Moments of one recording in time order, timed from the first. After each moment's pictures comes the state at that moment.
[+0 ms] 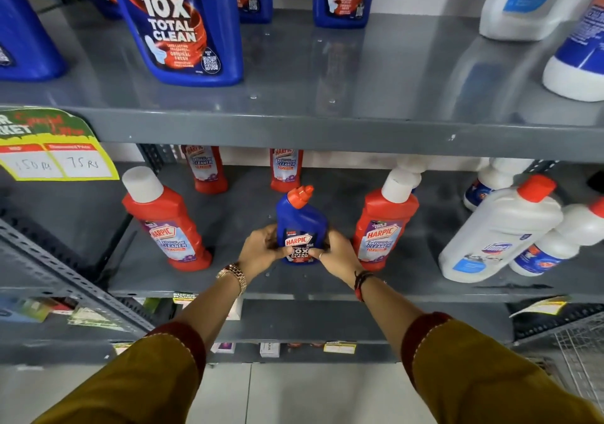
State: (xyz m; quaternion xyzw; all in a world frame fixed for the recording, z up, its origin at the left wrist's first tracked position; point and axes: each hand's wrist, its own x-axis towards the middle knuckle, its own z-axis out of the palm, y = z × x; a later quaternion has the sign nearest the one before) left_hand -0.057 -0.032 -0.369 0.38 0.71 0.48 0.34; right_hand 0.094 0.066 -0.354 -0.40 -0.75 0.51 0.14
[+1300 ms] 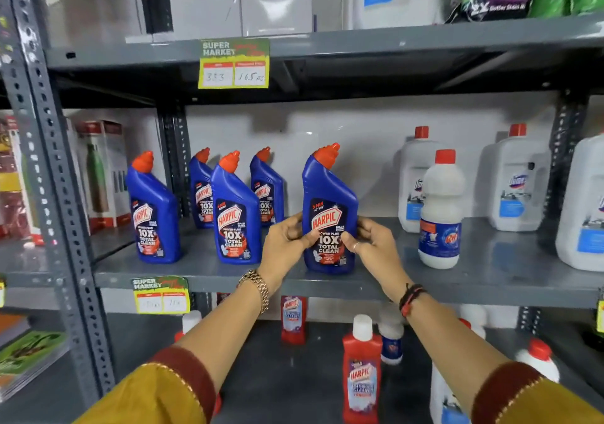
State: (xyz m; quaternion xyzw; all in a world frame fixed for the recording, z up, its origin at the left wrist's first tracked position) left_hand 0.048 -0.040 -0.034 0.47 0.56 0.67 0.12; right_hand 0.188 0.058 -0.037 -0.16 -0.72 0.49 0.47
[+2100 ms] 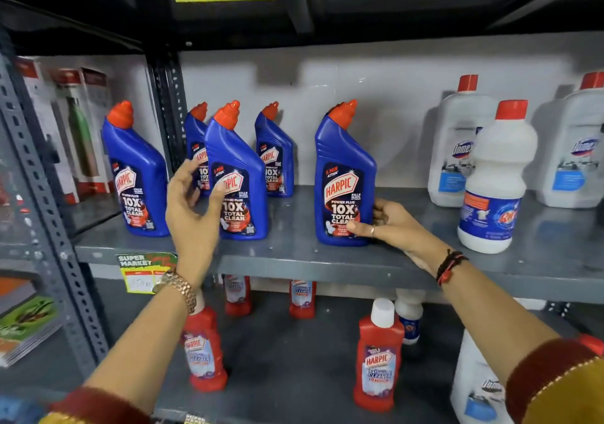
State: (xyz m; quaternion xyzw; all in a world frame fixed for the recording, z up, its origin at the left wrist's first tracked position) left_hand -0.050 -0.095 -0.051 0.35 0.55 0.72 -0.21; right_hand 0.154 0.116 -0.047 -0.15 -0.77 0.54 0.29
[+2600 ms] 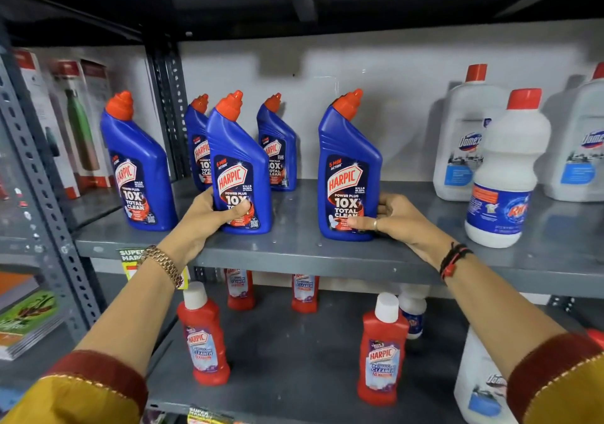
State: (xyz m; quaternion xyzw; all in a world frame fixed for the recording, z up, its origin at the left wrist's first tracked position) left_hand -0.090 -0.091 -0.051 0.37 0.65 0.64 0.17; right_hand 0.148 0.117 -0.047 -0.18 -0.78 0.53 0.28
